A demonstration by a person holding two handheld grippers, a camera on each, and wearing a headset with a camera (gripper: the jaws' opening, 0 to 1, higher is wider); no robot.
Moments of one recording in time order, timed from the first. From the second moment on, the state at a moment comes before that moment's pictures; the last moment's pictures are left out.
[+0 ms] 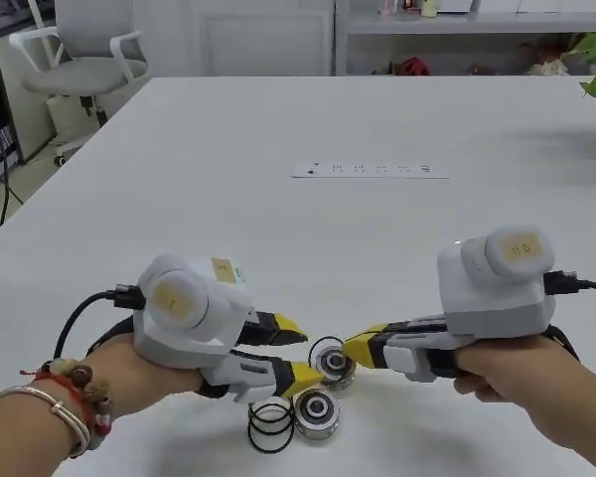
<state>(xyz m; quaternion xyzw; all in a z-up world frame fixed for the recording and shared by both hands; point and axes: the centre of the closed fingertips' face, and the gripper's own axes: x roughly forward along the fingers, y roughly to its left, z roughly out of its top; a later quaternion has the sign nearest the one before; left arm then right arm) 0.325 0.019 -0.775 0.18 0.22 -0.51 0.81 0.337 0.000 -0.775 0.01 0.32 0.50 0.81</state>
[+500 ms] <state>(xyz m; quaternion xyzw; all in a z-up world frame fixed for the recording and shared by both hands) 0.323 0.028 -0.711 0.14 0.16 -0.51 0.83 0.337 0.007 -0.755 0.04 0.30 0.50 0.81</state>
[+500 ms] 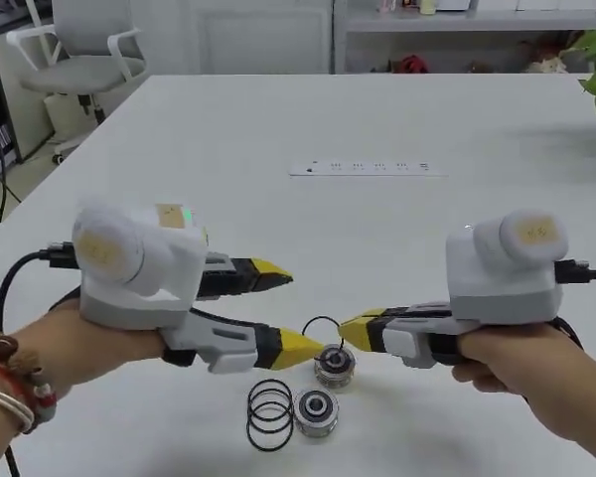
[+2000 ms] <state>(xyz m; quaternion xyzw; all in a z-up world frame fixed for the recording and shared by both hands) 0.271 0.084 -0.681 0.12 0.15 -0.44 0.88 0.298 0.046 -0.739 0.06 0.31 0.56 0.77</state>
